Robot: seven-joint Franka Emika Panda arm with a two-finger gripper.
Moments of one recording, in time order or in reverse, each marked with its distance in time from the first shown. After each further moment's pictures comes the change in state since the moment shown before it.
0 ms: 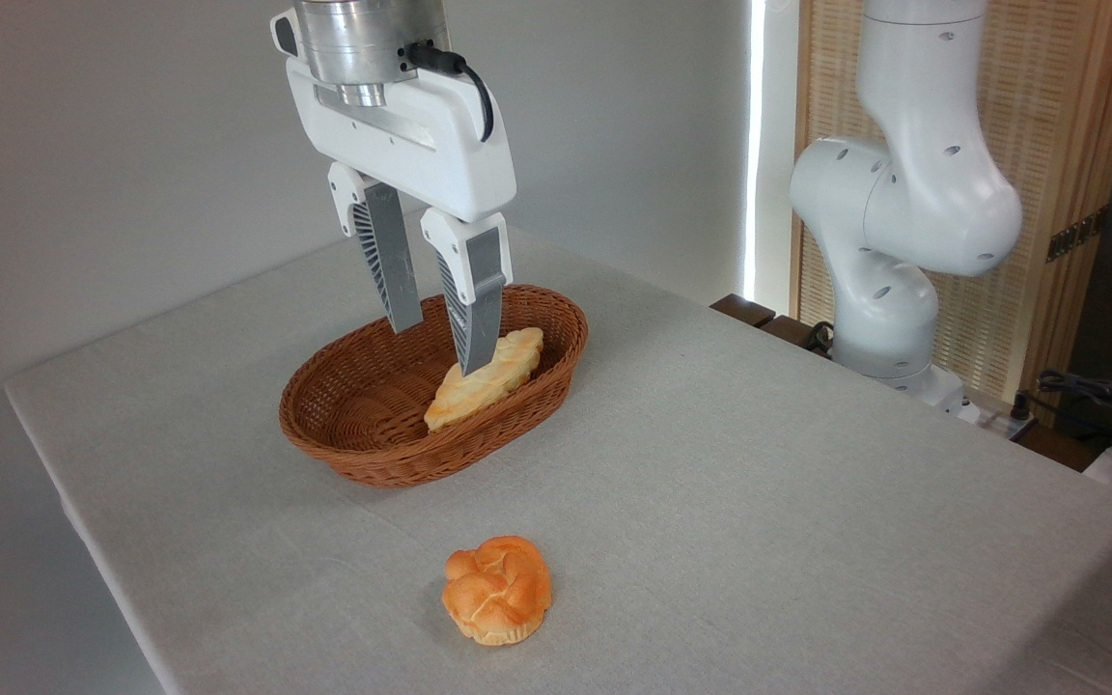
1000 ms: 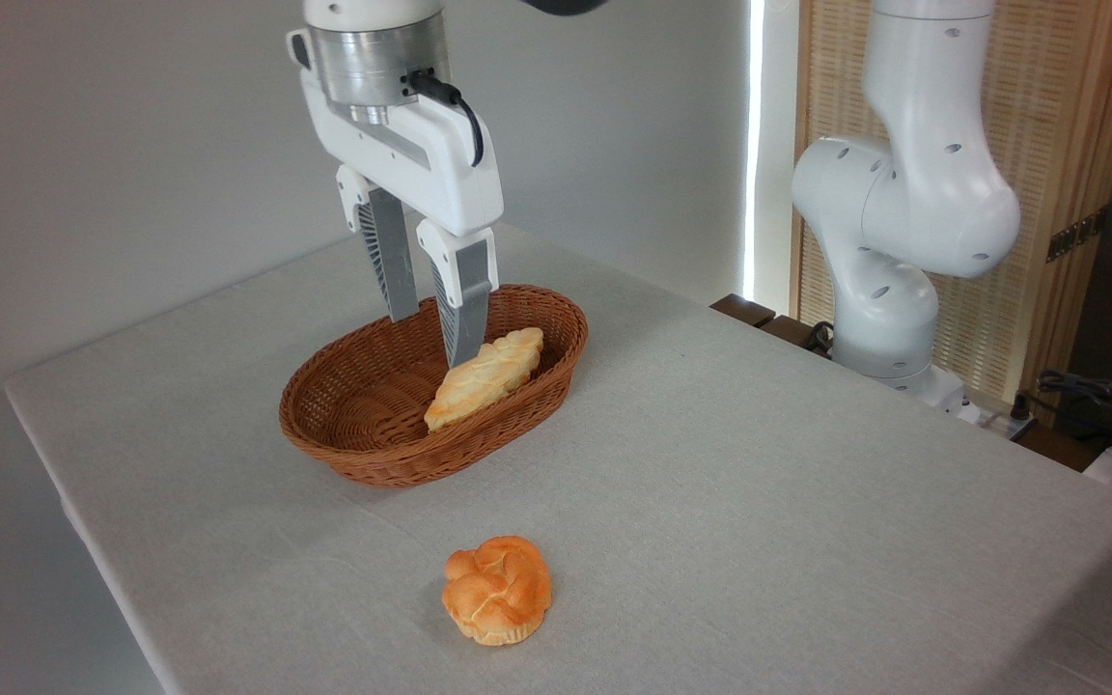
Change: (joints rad) arm -0.061 -0.094 -0.017 -0.184 -0.059 0.121 0.003
